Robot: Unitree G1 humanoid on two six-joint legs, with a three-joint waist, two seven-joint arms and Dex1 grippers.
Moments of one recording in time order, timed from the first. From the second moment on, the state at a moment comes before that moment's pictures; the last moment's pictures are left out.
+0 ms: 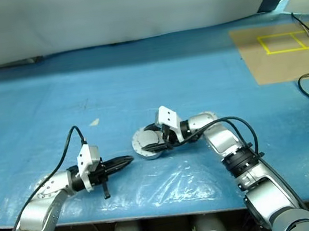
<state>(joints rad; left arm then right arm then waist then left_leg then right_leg) 0.01 0.54 -0.08 -0.14 -0.39 0.11 -1.06 -0.53 -0.35 0.35 0.20 0.15 0.27 1.10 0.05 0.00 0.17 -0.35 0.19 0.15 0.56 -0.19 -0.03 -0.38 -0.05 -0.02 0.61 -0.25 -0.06</state>
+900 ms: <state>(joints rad) 0.00 0.54 -0.09 -0.24 -0.41 0.19 -1.03 -0.50 -0.38 0.35 0.18 0.15 0.22 1.09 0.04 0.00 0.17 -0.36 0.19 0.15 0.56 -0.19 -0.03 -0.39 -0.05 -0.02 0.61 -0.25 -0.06</state>
